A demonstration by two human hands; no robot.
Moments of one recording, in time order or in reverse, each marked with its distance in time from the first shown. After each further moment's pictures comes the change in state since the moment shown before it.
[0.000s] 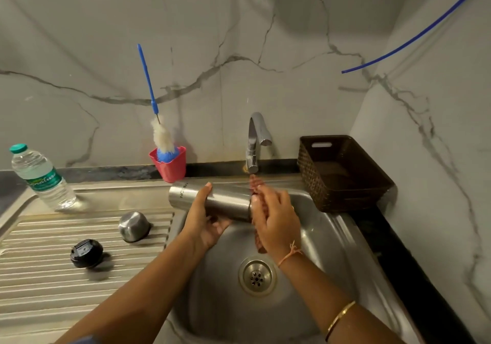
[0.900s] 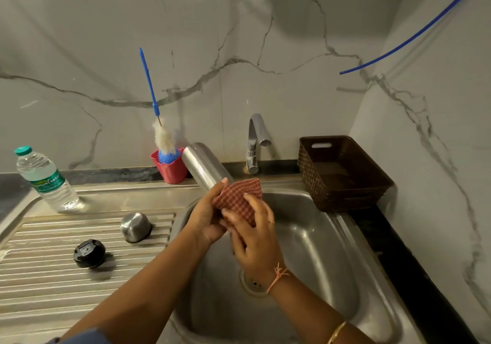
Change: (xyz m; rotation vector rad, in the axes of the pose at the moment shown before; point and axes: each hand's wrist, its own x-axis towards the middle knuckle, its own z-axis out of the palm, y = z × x) left_hand -0.012 0.000 0.011 0.195 -0.160 -0.016; right_hand -0.037 -0.015 0.017 -0.007 -0.078 -0.324
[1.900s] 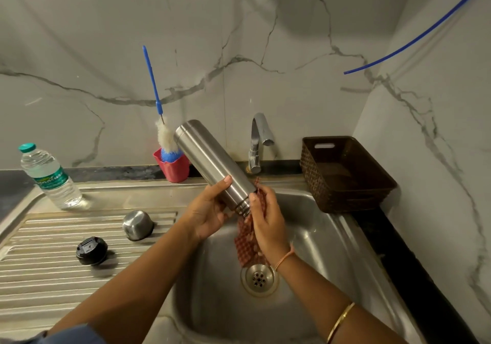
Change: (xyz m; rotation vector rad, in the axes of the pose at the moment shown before) left_hand 0.010 0.014 -0.011 0.093 -0.197 0.066; right_hand 0.029 0.004 -0.015 0.666 -0.037 0.581
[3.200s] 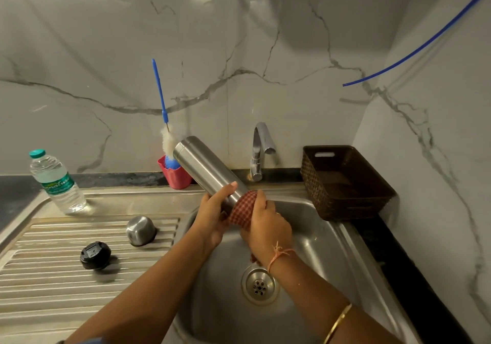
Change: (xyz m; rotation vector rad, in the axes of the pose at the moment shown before) left_hand 0.000 -0.011 0.011 0.058 0.236 0.097; right_hand 0.000 -0.031 0.001 -1.024 -0.123 0.029
